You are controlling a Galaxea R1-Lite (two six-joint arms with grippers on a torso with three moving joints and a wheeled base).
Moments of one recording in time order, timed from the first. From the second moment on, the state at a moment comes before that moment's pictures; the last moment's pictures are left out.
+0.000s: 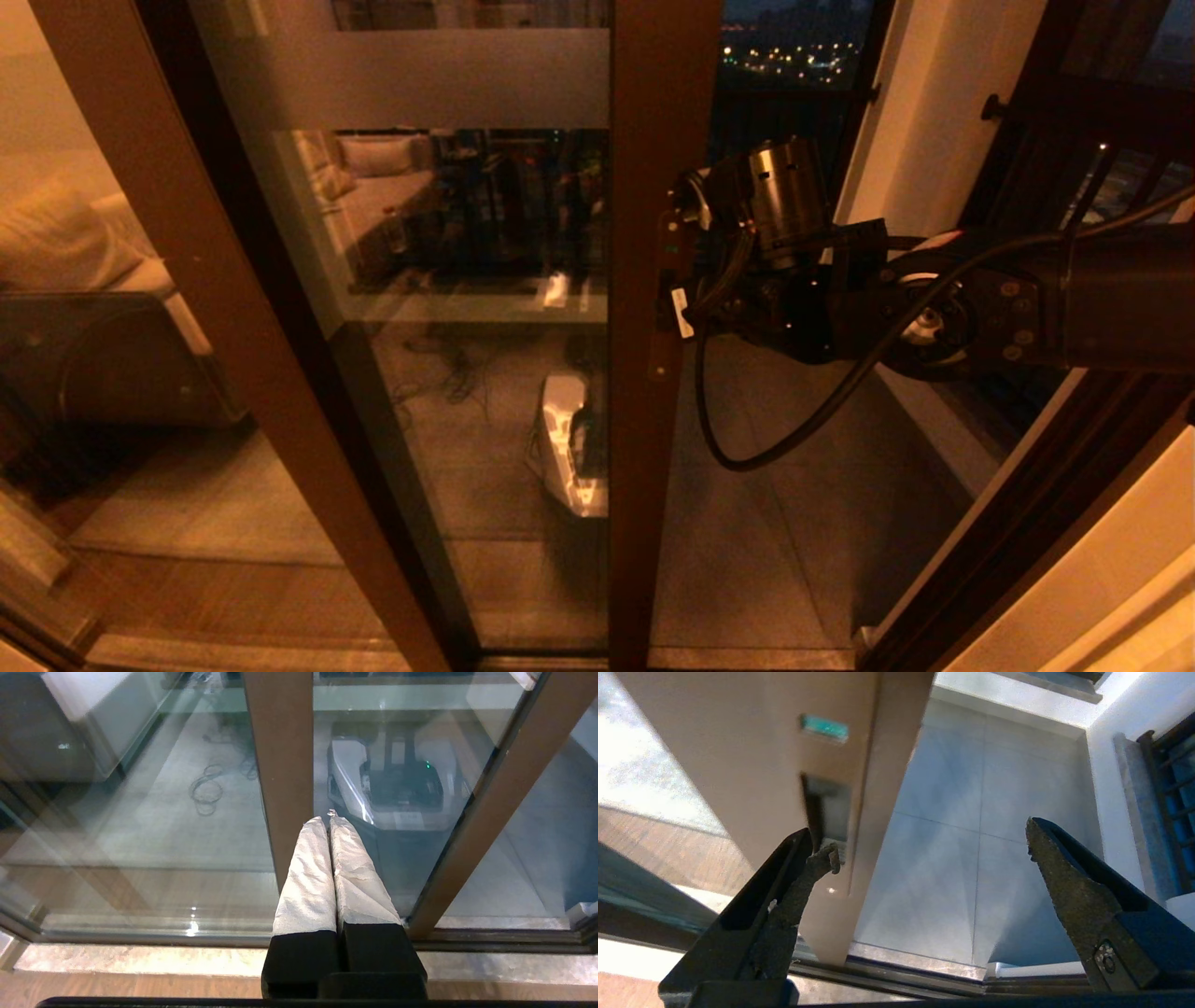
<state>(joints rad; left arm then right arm) 0.00 0.00 -0.05 0.14 -0.02 0.04 0.65 1.98 -1.64 0.02 -0.52 -0.01</state>
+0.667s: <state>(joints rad) 0.00 0.00 -0.05 0.14 -0.02 0.04 0.62 2.00 -1.65 0.02 -0.52 -0.02</state>
